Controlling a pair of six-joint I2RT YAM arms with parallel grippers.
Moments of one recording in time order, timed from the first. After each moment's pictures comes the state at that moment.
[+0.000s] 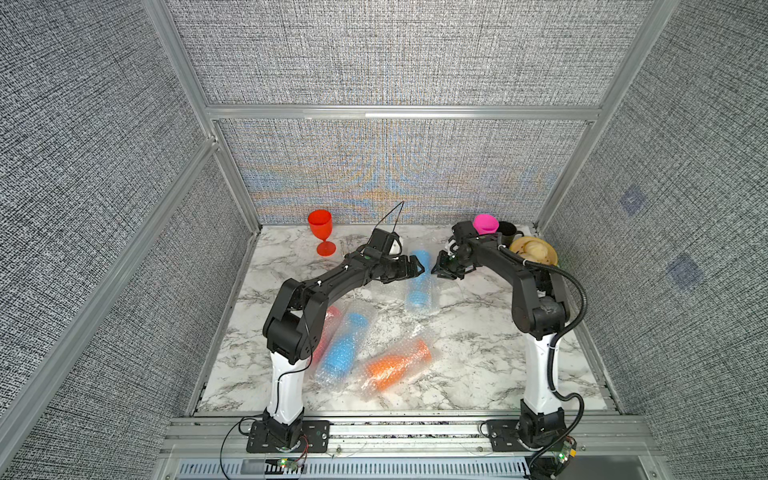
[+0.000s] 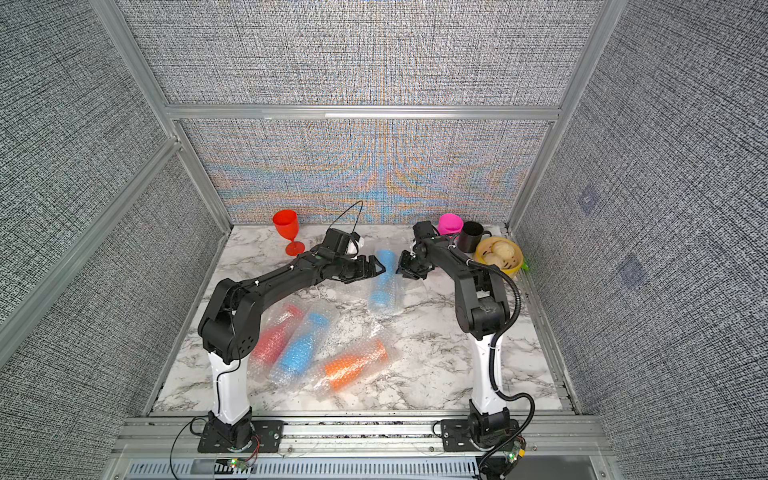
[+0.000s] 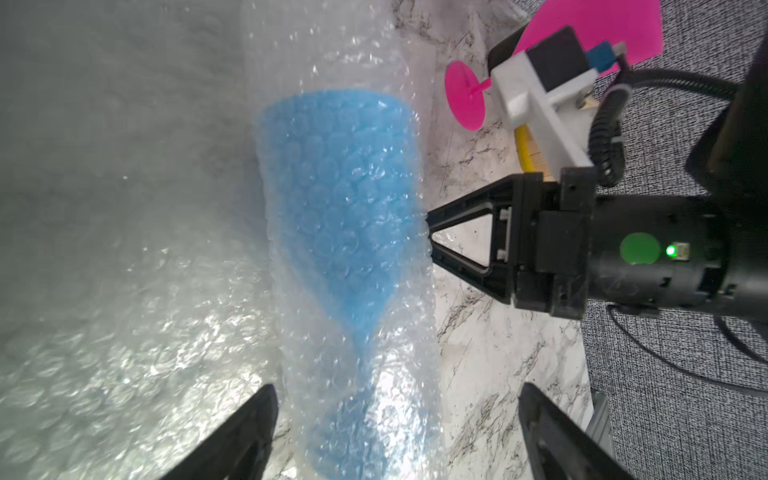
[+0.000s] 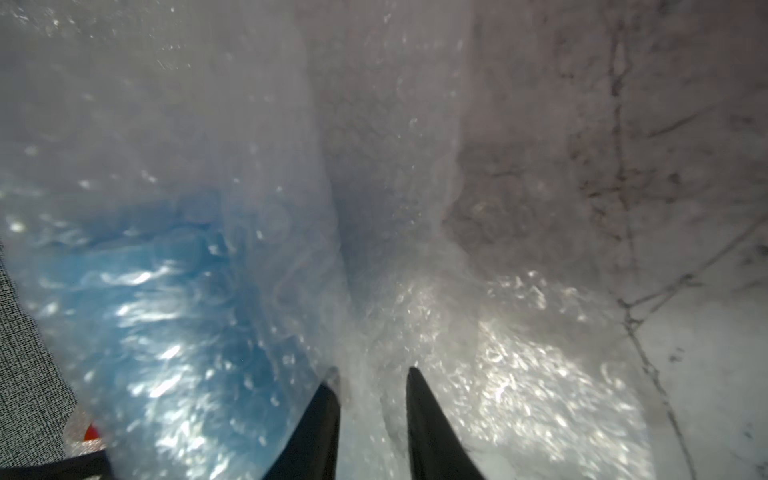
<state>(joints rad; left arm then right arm) -0.57 2.02 1.52 -0.29 0.44 -0.61 0.25 2.21 1.75 -0.69 -0.37 0.54</state>
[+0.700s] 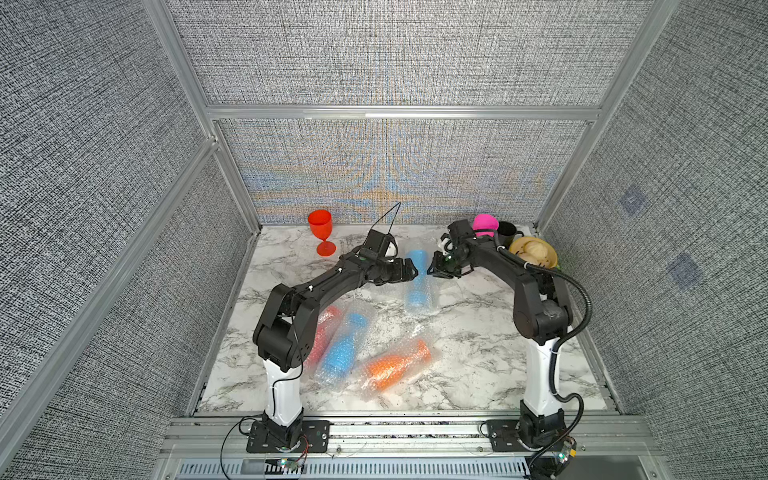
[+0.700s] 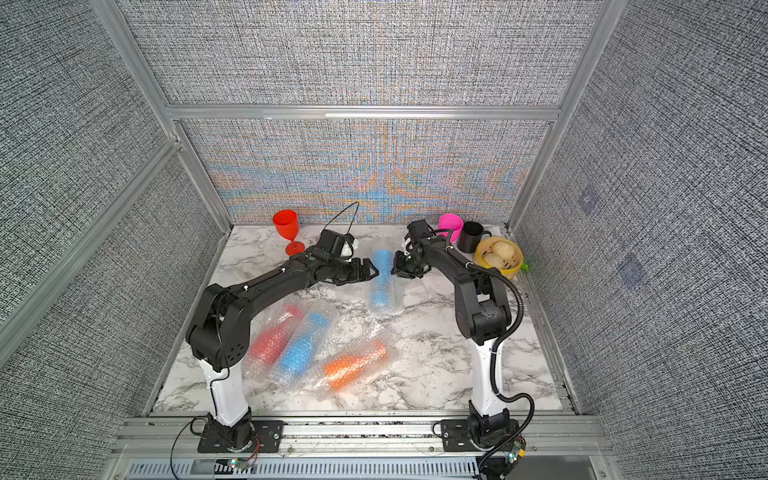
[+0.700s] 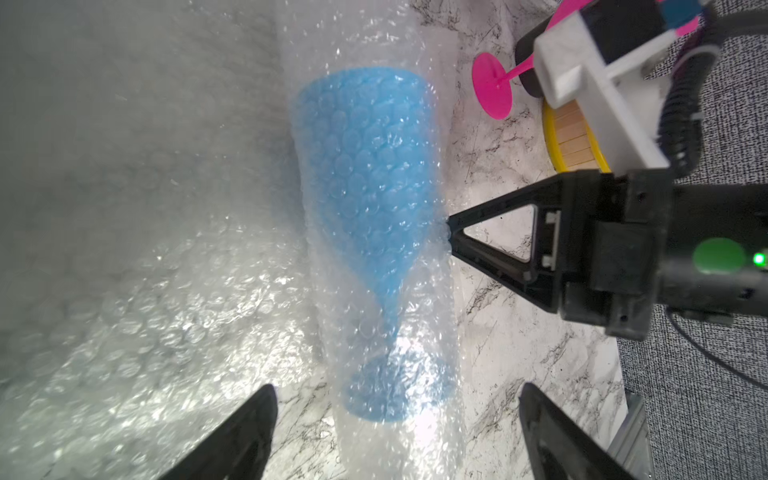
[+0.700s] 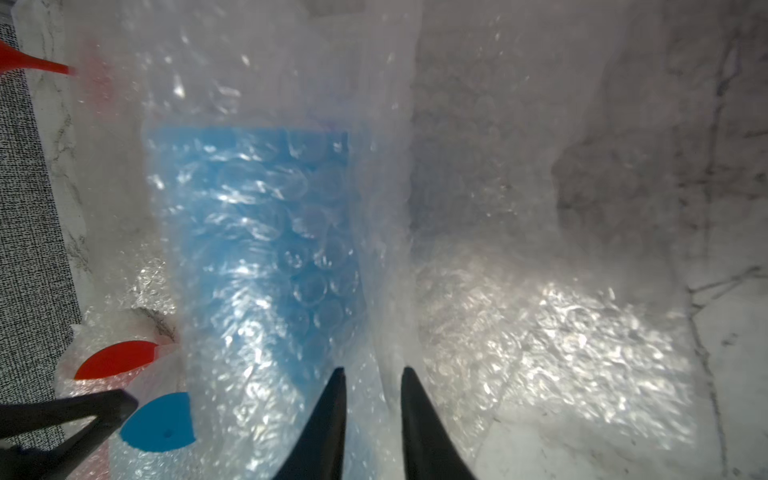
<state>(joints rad) -0.57 1.93 1.47 -0.37 0.36 -0.55 0.30 2.14 1.71 -0.70 -0.38 0.43</state>
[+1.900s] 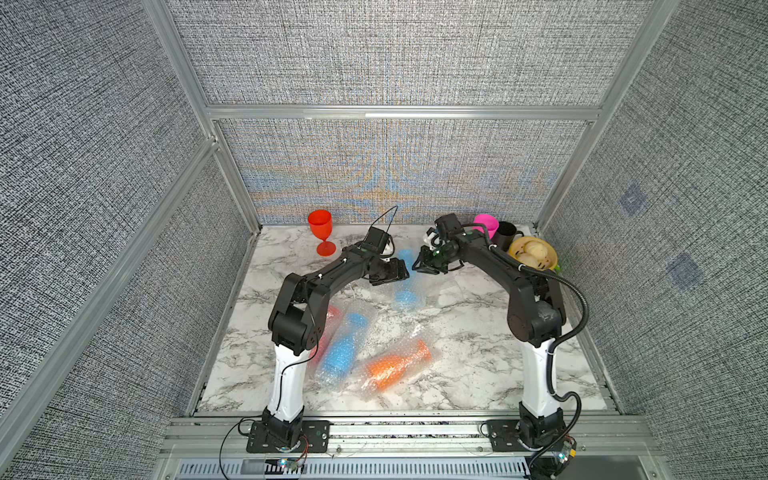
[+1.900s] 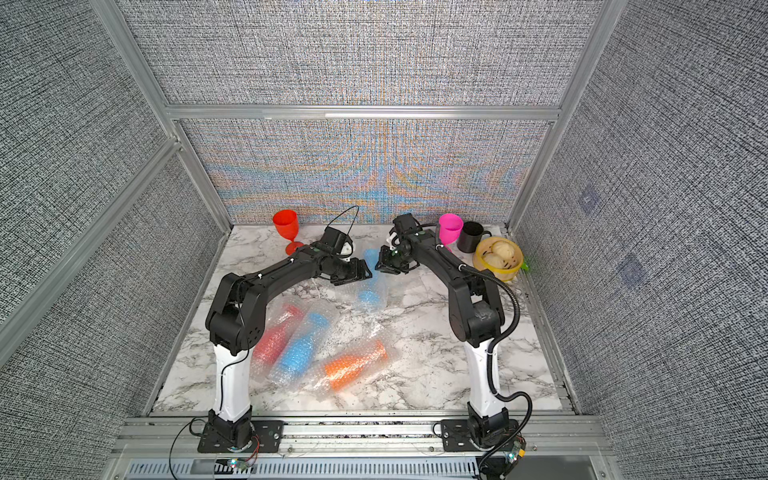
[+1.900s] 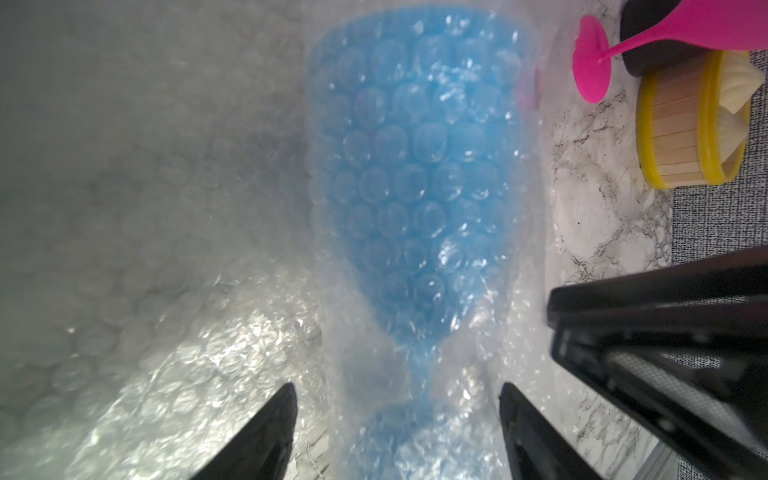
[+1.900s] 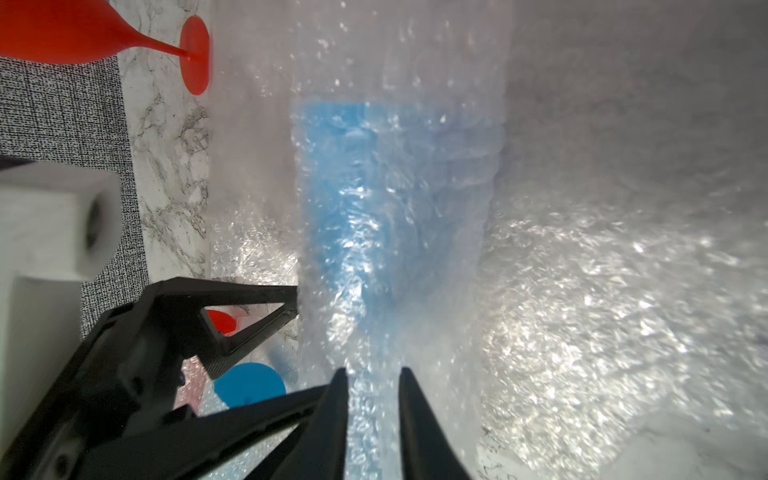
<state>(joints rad) -0.52 2.11 1.63 -0.52 0.37 -0.52 0.38 2.13 1.82 -0.74 -0.43 0.48</state>
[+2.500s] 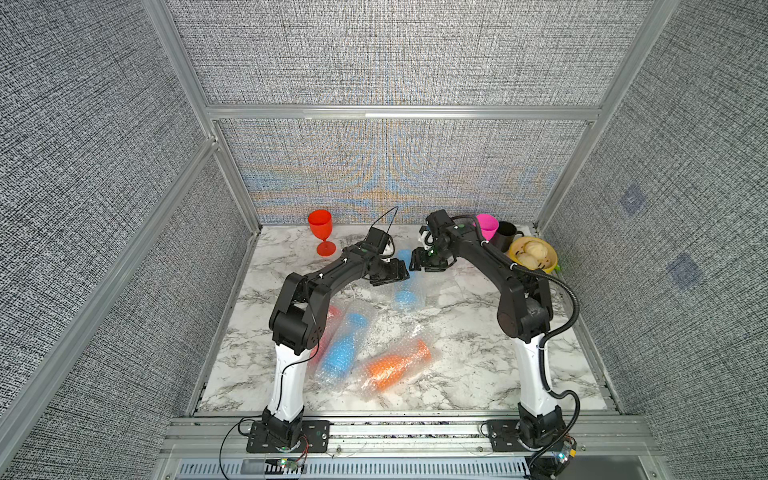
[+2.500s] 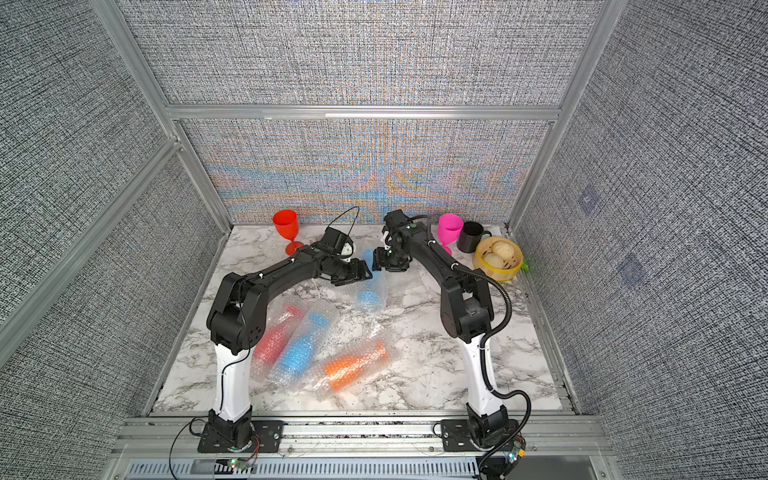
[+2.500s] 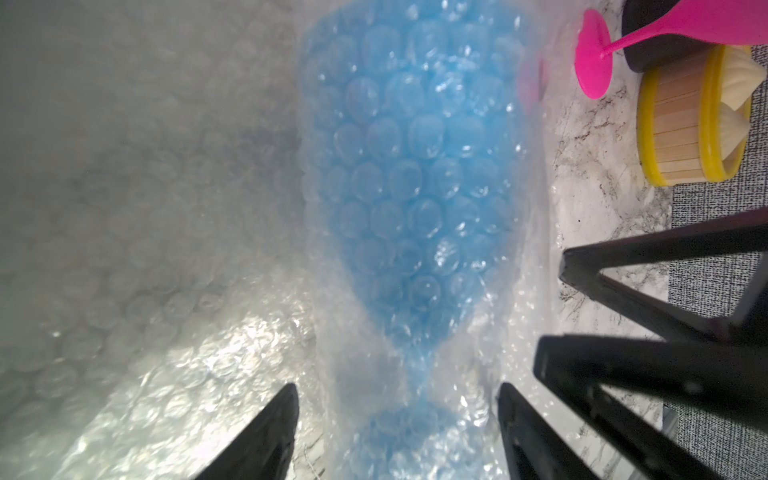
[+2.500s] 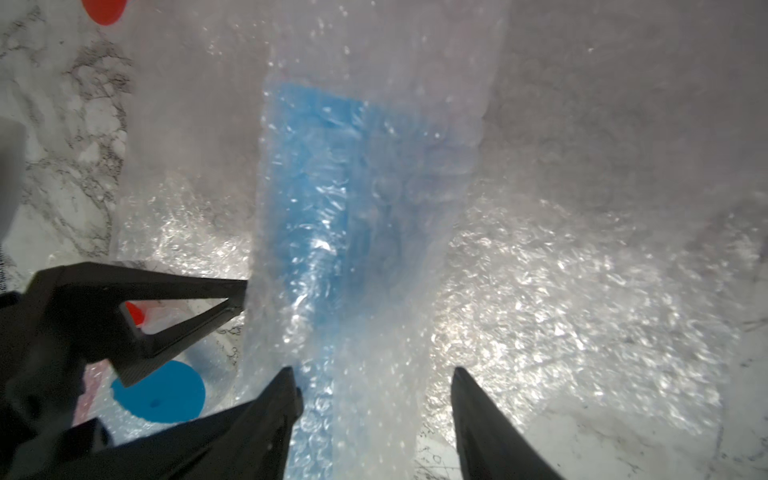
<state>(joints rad) -0.52 2.12 1.63 -0.52 0.38 -0.52 0.41 2.24 2.03 -0.97 -0.26 0.29</state>
